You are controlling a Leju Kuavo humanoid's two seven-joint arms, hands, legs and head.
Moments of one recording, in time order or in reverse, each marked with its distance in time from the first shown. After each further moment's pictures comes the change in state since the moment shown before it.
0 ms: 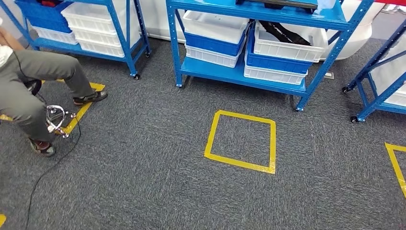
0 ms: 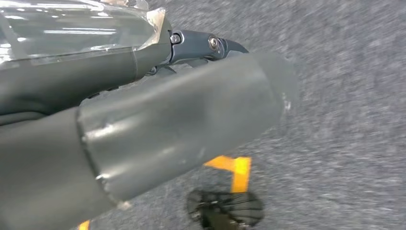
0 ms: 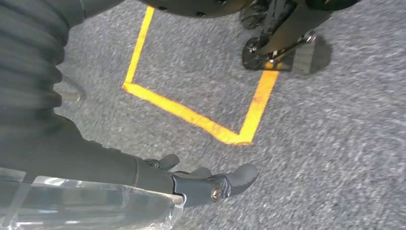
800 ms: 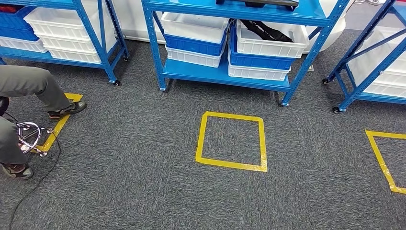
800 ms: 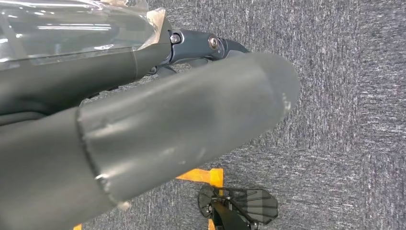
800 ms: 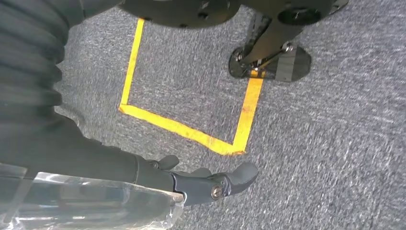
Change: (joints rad) left arm -0.011 0.005 0.005 -0.001 -0.003 -0.006 0.004; right arm -0.011 0.000 -0.002 0.000 0.004 -0.005 0.007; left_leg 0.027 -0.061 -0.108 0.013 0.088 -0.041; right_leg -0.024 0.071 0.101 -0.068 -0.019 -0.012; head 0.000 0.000
